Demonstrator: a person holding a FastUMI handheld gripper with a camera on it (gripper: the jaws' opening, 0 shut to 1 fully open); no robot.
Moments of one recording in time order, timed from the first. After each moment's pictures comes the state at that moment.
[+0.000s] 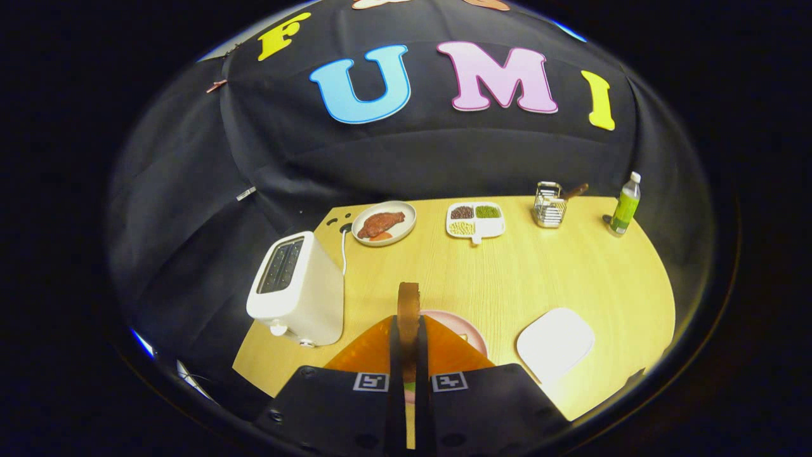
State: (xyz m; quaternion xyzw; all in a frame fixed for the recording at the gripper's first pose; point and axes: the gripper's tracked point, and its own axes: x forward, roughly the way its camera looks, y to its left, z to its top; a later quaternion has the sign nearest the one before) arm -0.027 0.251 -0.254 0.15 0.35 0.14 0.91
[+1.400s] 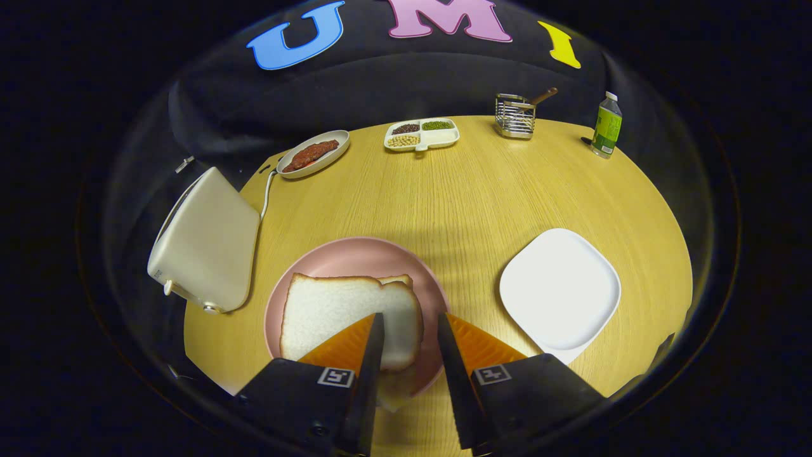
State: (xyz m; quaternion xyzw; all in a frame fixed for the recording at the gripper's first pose) arm -0.034 0.206 -0.410 0.13 0.45 0.07 0.88
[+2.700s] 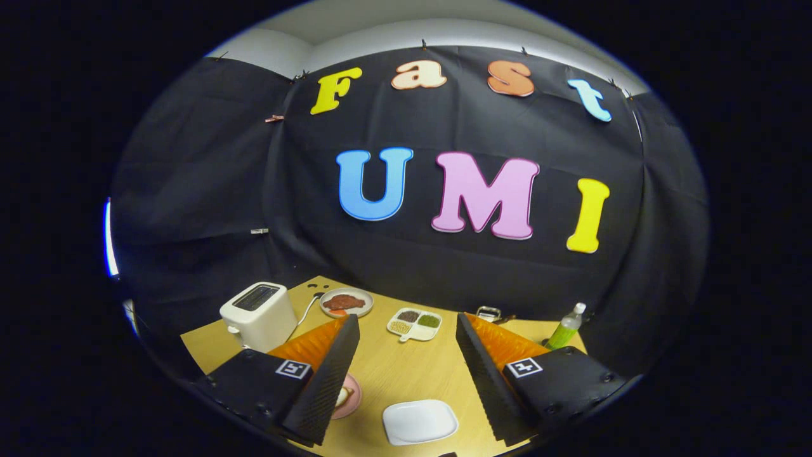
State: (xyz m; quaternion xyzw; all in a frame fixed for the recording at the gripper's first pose) arm 0.005 0.037 -0.103 0.02 0.06 0.17 0.98
